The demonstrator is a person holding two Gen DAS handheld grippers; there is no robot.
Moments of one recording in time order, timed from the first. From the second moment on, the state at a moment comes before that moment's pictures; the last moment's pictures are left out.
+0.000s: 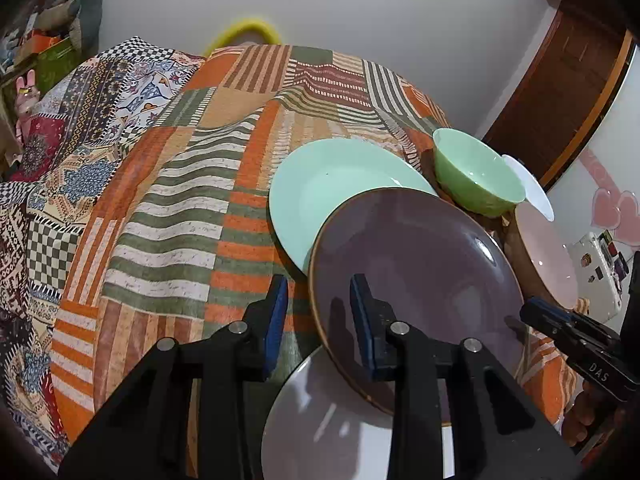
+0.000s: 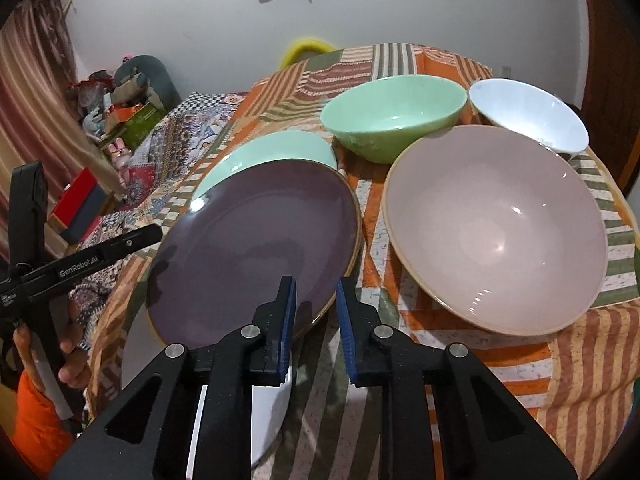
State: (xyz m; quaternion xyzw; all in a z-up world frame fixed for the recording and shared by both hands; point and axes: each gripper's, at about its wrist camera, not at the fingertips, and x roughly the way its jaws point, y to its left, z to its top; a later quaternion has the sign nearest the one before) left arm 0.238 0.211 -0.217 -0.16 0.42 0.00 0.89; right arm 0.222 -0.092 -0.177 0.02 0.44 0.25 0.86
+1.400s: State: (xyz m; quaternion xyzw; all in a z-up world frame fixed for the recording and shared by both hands) left arm 0.220 0.215 -0.237 -0.15 0.47 -0.02 0.87; right arm 0.223 -0.082 -0.181 -0.02 0.46 0.28 0.84
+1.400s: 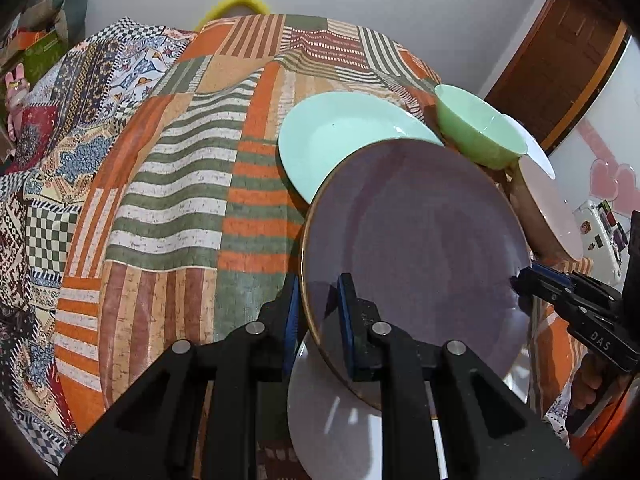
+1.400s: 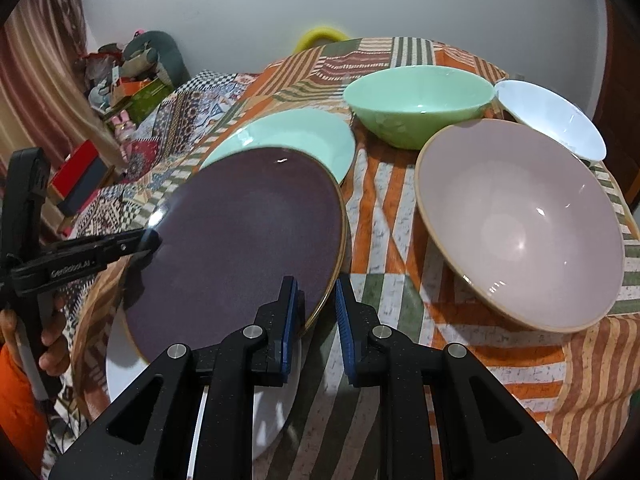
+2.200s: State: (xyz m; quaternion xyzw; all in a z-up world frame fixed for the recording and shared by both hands) left arm 0.202 0.197 -0.225 -0.16 0.47 -0.03 0.87; right arm 0.220 -0.091 -0.177 0.02 0.45 0.27 0.85
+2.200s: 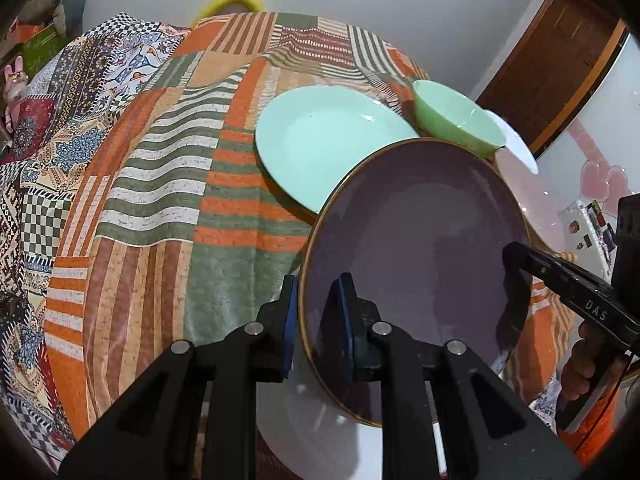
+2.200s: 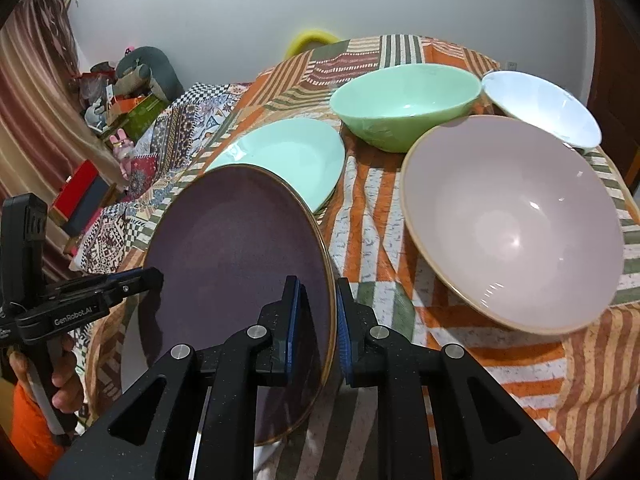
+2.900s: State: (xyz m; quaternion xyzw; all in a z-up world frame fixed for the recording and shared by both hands) left arm 0.150 0.126 -0.144 -0.14 0.42 -0.06 0.90; right arm 0.184 -0.145 -0.138 0.06 0.41 0.27 0.87
